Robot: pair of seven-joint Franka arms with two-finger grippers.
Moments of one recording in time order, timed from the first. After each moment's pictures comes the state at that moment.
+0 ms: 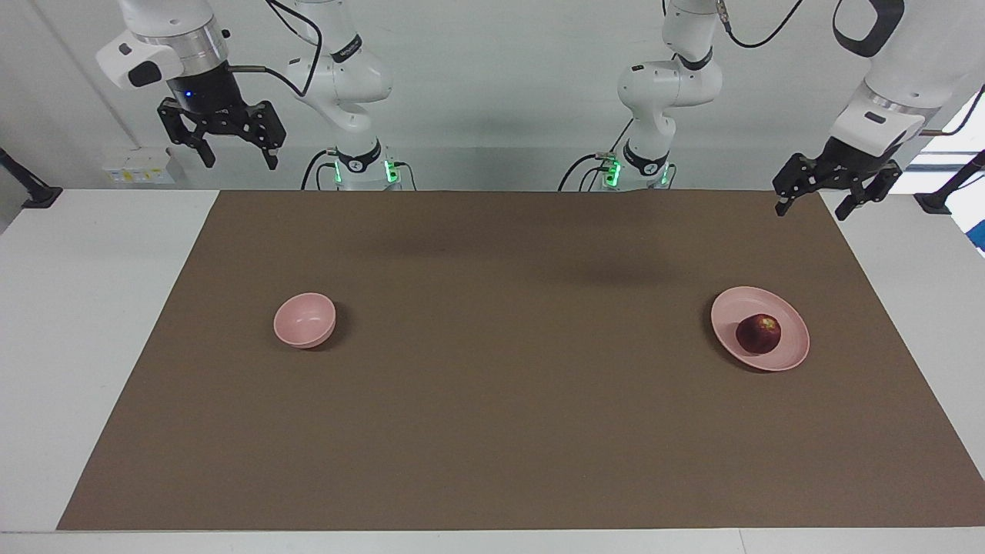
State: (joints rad) left arm 0.03 -0.03 -0.01 -1.64 -0.01 1.66 0.19; right arm 0.02 -0.10 -0.03 -1.54 -0.04 1.45 0.01
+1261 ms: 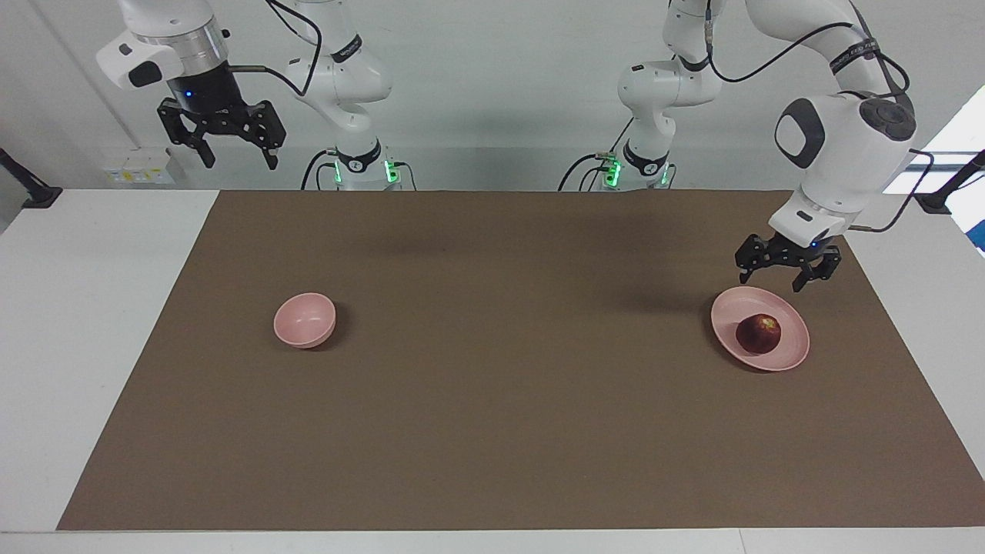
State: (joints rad) left arm 0.04 0.03 -0.01 -2.00 -0.01 2.14 0.31; right arm 0.02 -0.10 -0.03 -1.54 -0.04 1.45 0.01
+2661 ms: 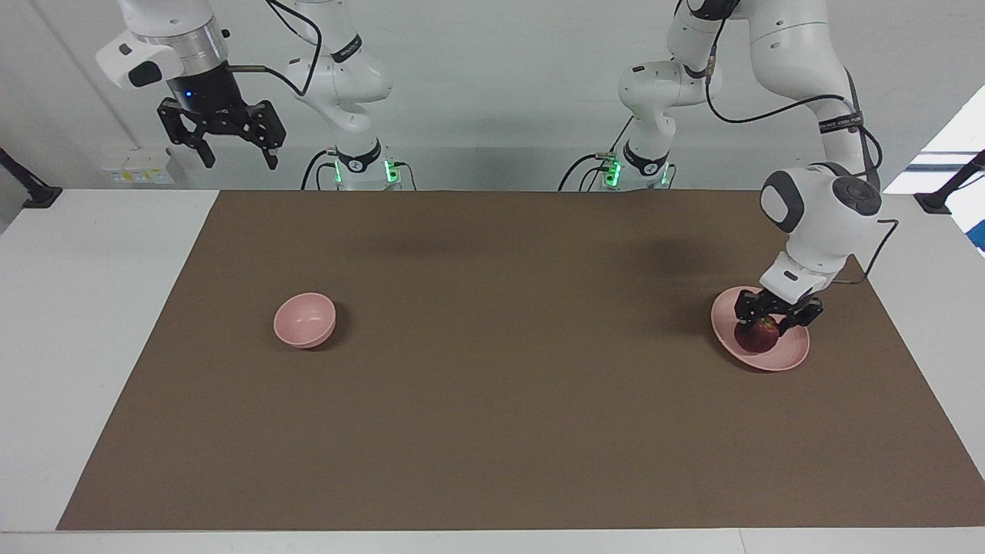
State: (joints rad) left arm 0.08 0.20 0.00 -2.06 -0.01 2.39 0.32; right arm 0.02 -0.10 -0.03 -1.54 -0.04 1.45 0.01
